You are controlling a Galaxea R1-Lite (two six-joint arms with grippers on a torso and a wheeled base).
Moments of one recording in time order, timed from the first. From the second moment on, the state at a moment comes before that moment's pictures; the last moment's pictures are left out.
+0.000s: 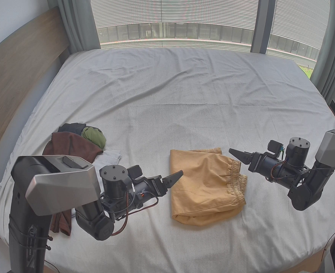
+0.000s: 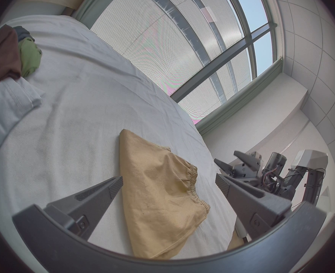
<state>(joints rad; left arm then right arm) -0.54 2.43 -0.78 -1.51 -0.23 -0.65 0.21 2.16 -0.60 -1.42 0.41 0.46</state>
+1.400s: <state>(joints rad) -0.20 2.06 -0.18 -1.54 -0.52 -0.09 0.21 2.17 -0.51 -1.14 0.39 0.32</state>
